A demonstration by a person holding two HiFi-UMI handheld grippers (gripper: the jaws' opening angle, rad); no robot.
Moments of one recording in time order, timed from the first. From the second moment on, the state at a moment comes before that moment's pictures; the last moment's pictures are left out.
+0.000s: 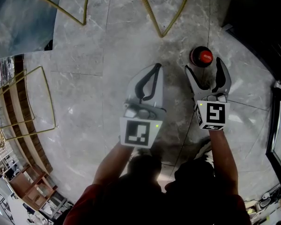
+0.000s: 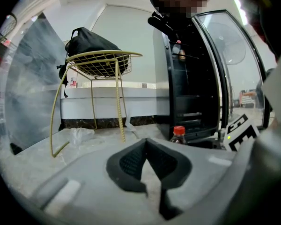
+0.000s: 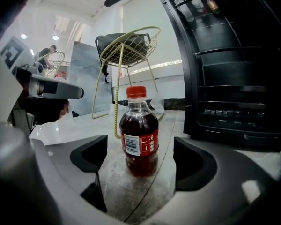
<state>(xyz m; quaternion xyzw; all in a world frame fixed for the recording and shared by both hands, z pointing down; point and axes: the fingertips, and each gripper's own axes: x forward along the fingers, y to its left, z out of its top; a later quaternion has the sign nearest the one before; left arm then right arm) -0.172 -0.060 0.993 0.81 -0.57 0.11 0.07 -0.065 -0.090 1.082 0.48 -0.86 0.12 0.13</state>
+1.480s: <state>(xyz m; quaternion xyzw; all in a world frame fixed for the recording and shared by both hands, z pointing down) -0.174 -0.063 0.589 0.80 -0.59 0.11 0.06 -0.032 -0.056 0.626 0.51 -0.85 0.08 0.07</state>
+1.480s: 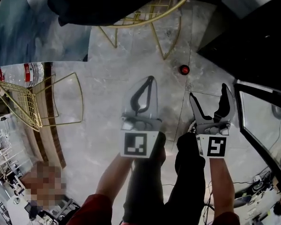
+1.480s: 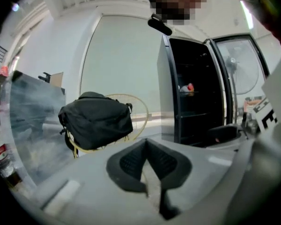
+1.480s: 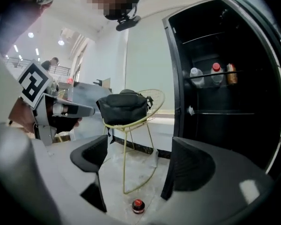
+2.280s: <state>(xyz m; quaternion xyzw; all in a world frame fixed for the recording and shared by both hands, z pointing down) -0.123 -0.017 0.239 0.82 -0.57 0.08 0.07 0.038 -0.005 0.290 0.58 -0.80 0.11 0.07</state>
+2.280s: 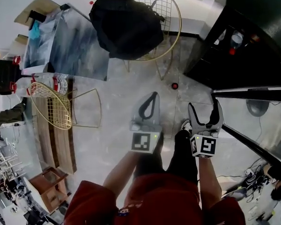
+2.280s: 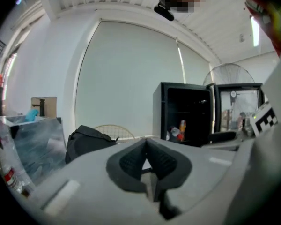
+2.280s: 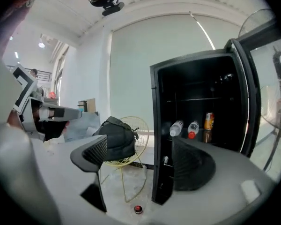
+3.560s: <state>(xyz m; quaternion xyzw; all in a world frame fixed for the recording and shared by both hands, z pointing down) -0.090 -0.003 0.059 0.84 -0.54 0.02 -0.02 0.074 0.014 0.099 0.61 -0.79 0.03 0.04</state>
